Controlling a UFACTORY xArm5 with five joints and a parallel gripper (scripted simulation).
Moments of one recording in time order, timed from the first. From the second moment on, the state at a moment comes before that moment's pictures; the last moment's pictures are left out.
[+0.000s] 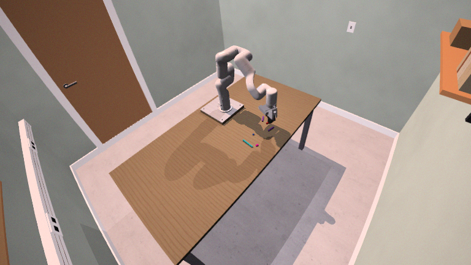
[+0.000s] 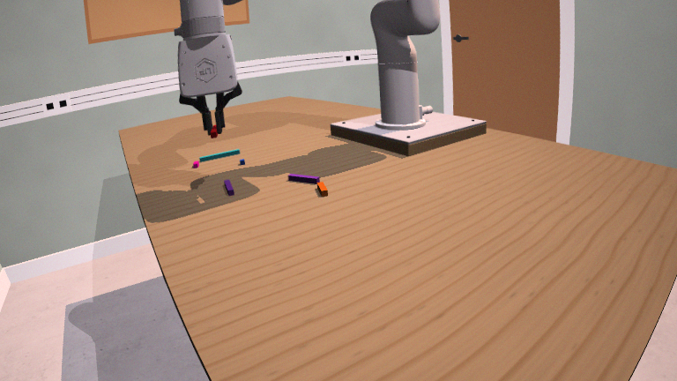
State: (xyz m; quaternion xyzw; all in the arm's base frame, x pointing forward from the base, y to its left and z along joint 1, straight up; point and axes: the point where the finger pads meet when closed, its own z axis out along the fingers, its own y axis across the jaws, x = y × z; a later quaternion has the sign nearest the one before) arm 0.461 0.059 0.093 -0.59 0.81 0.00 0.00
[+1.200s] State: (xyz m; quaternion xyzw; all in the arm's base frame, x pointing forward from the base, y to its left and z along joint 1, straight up) arm 0.463 0.150 0.074 -0.66 0.75 0.00 0.00
